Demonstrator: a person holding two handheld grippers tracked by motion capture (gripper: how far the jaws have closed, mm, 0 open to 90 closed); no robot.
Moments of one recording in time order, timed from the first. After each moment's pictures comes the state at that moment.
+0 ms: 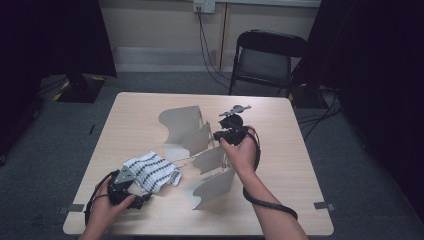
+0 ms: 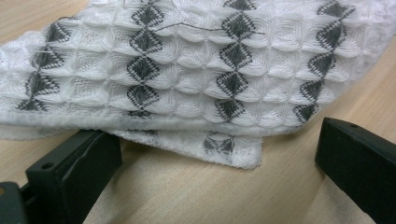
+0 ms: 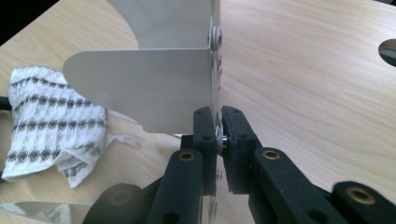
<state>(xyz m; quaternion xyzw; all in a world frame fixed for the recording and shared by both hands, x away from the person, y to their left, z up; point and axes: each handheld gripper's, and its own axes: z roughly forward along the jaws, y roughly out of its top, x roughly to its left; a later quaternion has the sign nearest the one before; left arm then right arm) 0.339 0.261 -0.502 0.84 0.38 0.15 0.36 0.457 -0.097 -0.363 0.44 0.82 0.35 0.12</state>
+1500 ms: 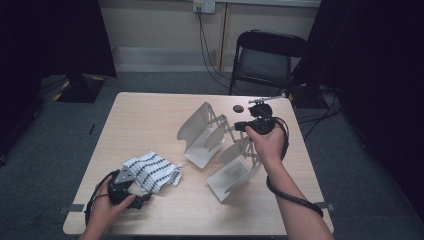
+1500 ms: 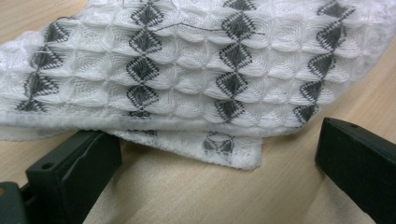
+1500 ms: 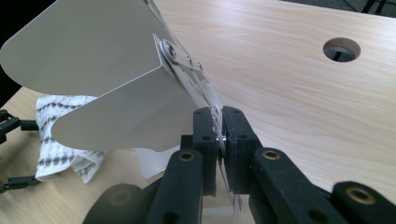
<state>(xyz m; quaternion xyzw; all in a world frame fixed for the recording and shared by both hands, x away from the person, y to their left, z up) 0.340 0.261 -0.502 0.84 0.37 0.15 0.36 0.460 -0.165 -0.322 0.48 0.78 0.38 0.10</state>
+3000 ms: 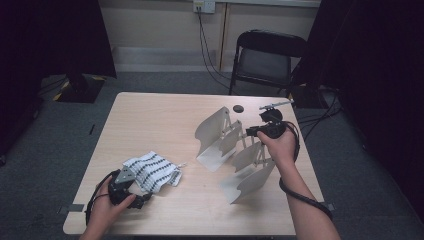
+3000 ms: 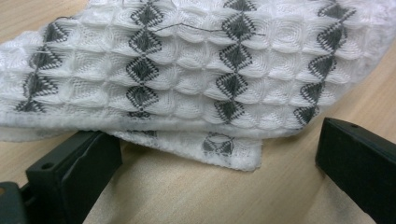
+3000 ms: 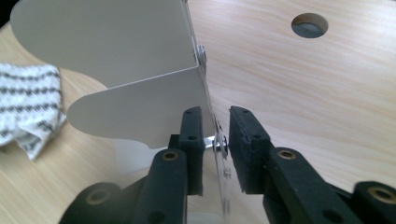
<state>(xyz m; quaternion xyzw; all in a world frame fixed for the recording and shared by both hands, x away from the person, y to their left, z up) 0.340 0.260 -0.502 0.84 0.38 0.15 0.36 0.473 -0.202 -0.351 0.47 0.80 0.35 0.11</state>
